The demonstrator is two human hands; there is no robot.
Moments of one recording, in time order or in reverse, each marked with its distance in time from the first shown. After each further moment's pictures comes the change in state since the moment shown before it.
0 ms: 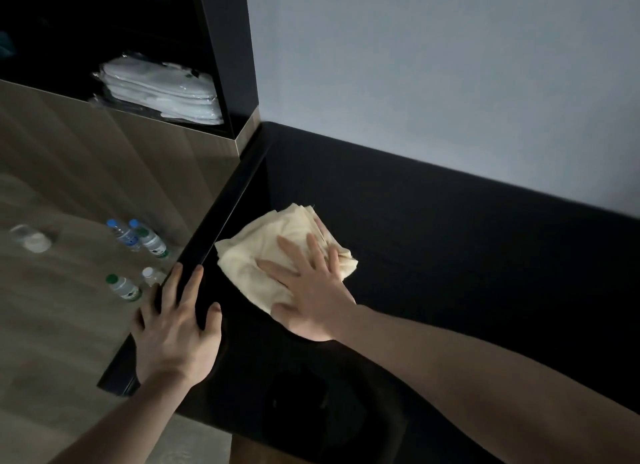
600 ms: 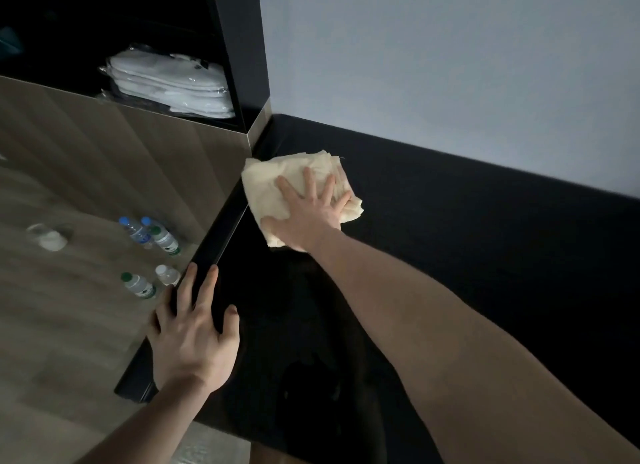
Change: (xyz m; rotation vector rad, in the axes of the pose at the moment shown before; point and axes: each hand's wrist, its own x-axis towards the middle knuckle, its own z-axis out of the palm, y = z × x) left_hand 0.004 -0.004 0.007 0.018 0.022 -0.011; right_hand 0.136 0.006 -0.034 0.027 0.050 0.377
